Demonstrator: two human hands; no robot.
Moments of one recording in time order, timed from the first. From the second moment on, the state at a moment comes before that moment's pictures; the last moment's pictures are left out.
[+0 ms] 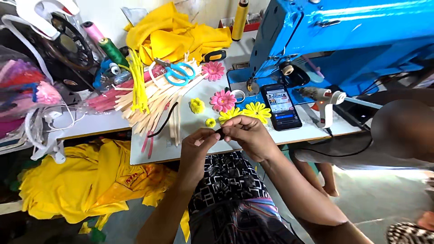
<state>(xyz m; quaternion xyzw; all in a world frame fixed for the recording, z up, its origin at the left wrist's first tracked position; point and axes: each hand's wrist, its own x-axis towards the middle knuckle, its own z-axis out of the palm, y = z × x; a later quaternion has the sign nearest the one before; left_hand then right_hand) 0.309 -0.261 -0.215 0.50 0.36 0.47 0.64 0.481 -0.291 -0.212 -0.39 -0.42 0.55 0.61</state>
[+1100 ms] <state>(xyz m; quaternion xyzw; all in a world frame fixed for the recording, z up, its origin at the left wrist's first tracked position) 0.322 -0.276 -0.219 0.58 0.38 0.46 0.55 0.484 -0.311 -0.219 -0.48 -0.49 0.39 0.61</state>
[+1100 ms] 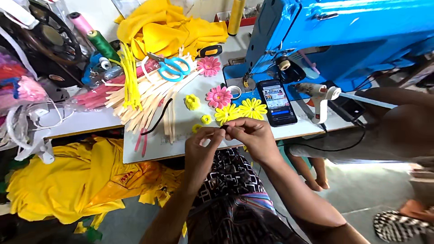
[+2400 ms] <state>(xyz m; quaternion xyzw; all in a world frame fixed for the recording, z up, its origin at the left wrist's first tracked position) 0.333 -0.273 -0.207 0.56 0.40 0.45 0.58 0.498 -0.322 -0.213 -0.48 -0.73 0.05 0.49</state>
